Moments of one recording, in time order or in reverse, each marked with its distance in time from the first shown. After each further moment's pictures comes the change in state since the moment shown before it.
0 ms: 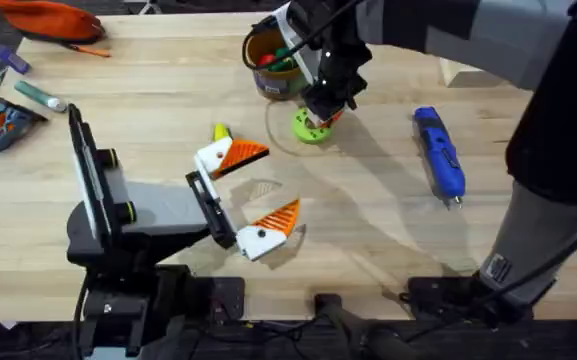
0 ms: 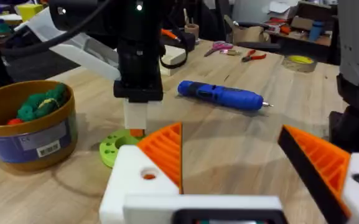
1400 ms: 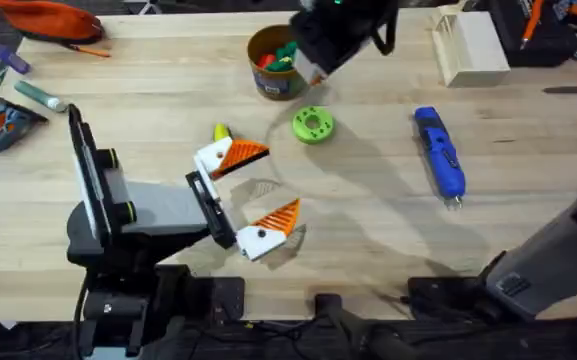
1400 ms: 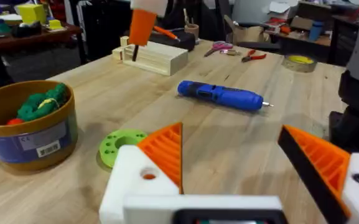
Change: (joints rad) left arm 0.000 0.000 0.000 0.000 0.000 0.000; right arm 0.126 -0.199 0.384 -0.366 0.000 0.012
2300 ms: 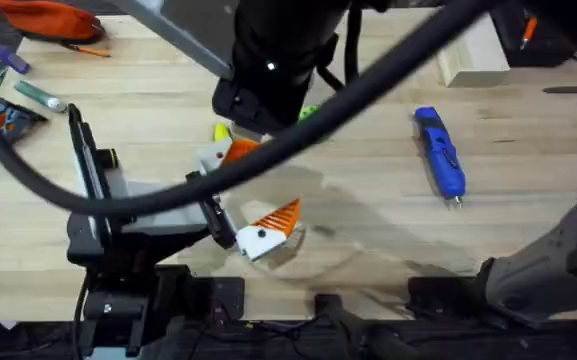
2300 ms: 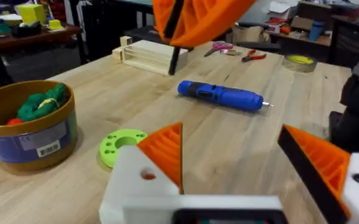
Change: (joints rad) left arm 0.000 0.000 0.000 0.000 0.000 0.000; right arm 0.322 0.000 0.146 -0.089 0.016 -0.237
